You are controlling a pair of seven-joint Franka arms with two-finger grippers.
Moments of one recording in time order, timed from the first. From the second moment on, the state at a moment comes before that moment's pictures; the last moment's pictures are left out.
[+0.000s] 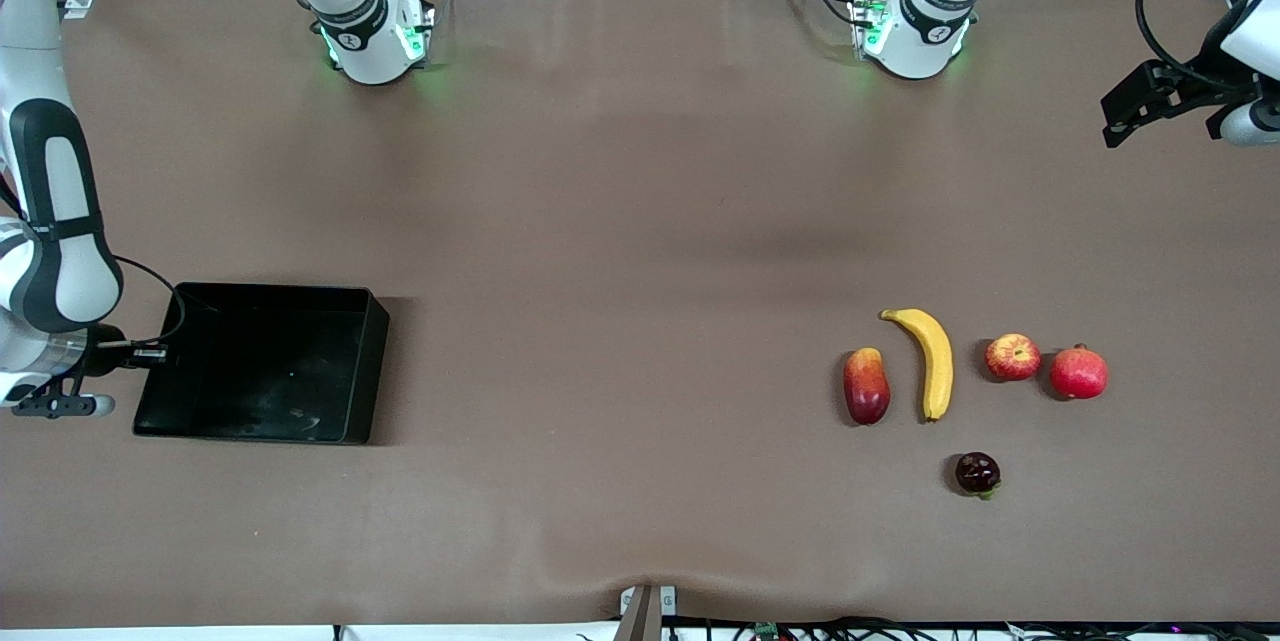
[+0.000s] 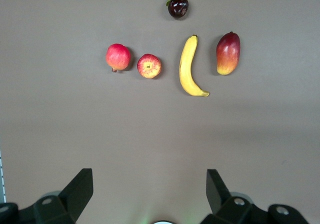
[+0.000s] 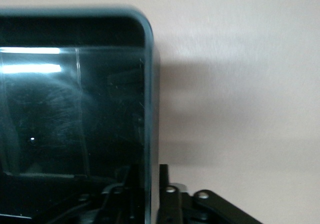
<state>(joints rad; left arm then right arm) 0.00 -0.08 -0.11 -1.55 0.09 1.46 -0.12 -0.34 0.69 -0.02 -1.53 0.11 2.13 -0.45</state>
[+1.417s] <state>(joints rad) 0.00 -0.13 -0.07 -1.59 0.09 1.46 -0.08 -0.07 0.05 -0.01 -1.57 0.05 1.58 -0.07</state>
